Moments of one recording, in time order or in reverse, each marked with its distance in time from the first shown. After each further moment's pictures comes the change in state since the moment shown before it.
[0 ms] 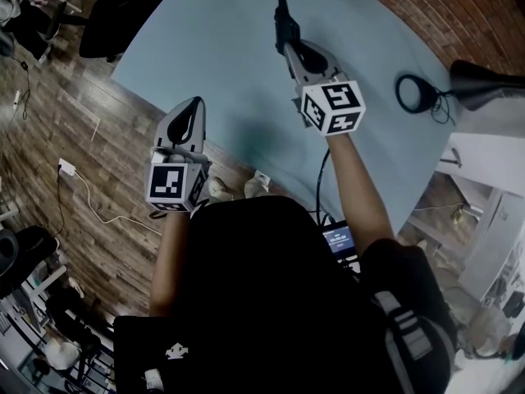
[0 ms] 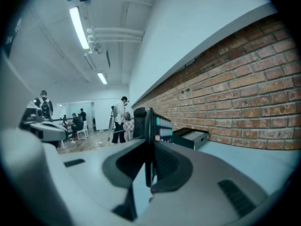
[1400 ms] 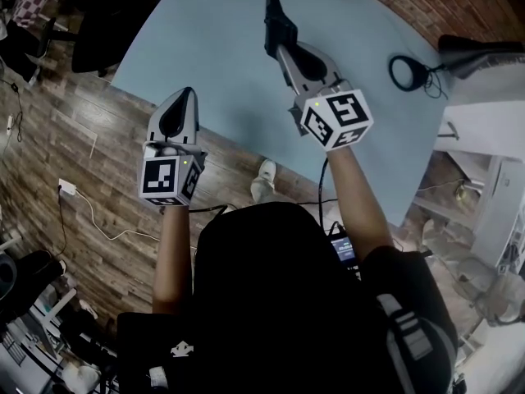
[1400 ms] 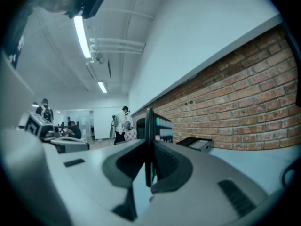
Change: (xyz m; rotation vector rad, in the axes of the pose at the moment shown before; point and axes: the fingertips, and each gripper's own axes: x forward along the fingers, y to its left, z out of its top) left arm -0.030 0.036 0.021 -0.048 -0.084 -0.053; right arm -0.042 0.076 0.053 0.019 -0.118 -0.026
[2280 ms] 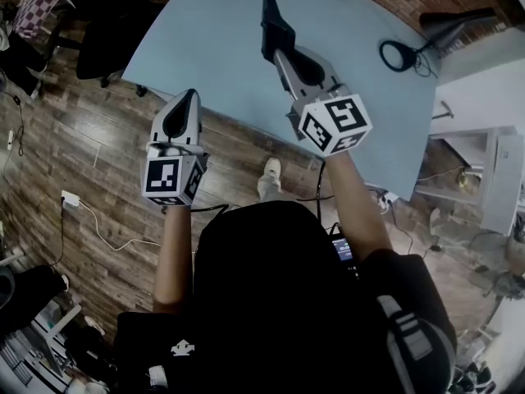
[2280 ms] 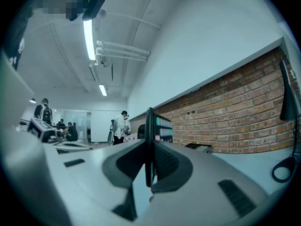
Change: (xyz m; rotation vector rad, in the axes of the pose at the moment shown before) left arm -0.089 -0.004 0.010 0.020 -0.058 -0.070; right arm -0.058 0.094 0.027 -0.039 -0.072 -0.049
